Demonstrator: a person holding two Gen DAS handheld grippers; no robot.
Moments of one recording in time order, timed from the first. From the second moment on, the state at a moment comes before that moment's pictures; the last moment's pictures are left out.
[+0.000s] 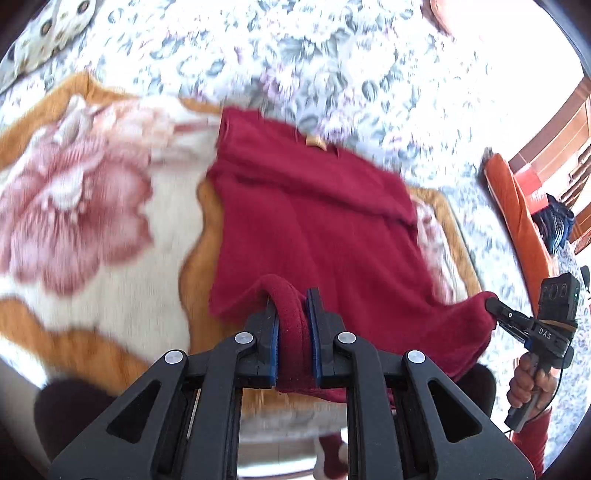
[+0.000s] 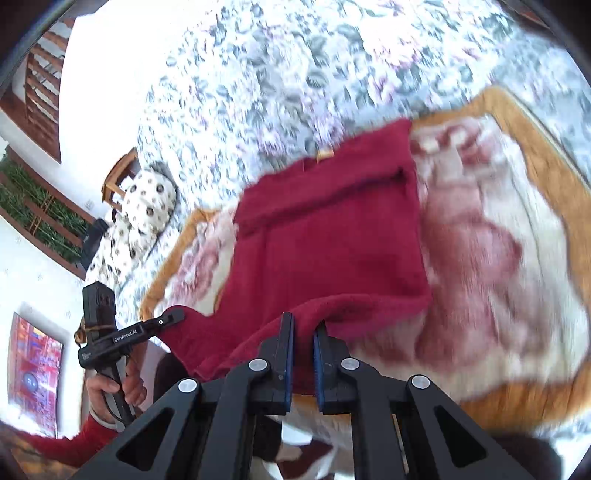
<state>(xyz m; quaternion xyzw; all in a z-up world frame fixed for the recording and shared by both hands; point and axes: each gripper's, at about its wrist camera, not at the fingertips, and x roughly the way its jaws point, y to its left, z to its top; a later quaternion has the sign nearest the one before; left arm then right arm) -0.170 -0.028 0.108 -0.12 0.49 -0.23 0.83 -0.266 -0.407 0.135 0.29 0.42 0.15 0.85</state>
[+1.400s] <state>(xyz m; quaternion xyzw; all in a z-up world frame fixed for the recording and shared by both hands) 0.137 -0.054 0.094 -0.13 0.49 -0.17 0.85 0.051 -0.410 0.090 0.18 0.46 0.07 0.87</state>
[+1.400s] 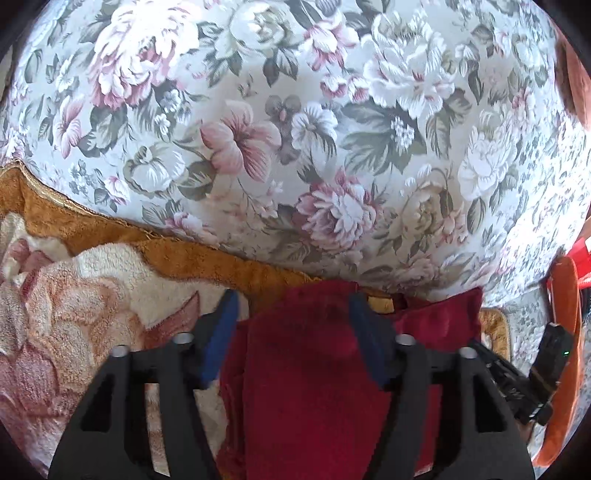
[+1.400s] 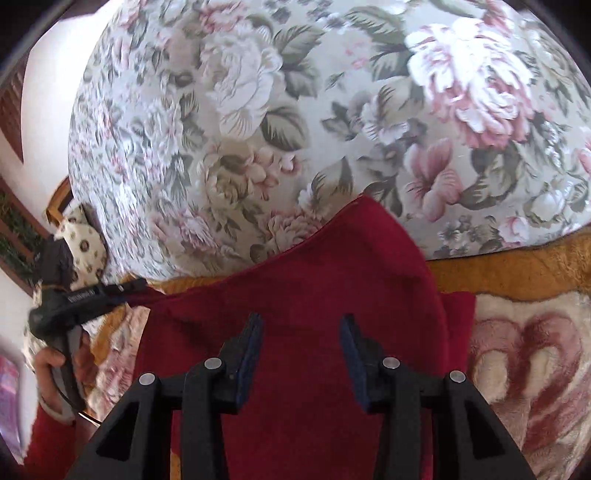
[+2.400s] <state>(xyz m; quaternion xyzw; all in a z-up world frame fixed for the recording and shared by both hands) 0.044 -0.060 0.068 -0.08 0.50 -0.17 0.84 -0.030 -0.437 0.092 0.16 0.46 -0.01 0.87</state>
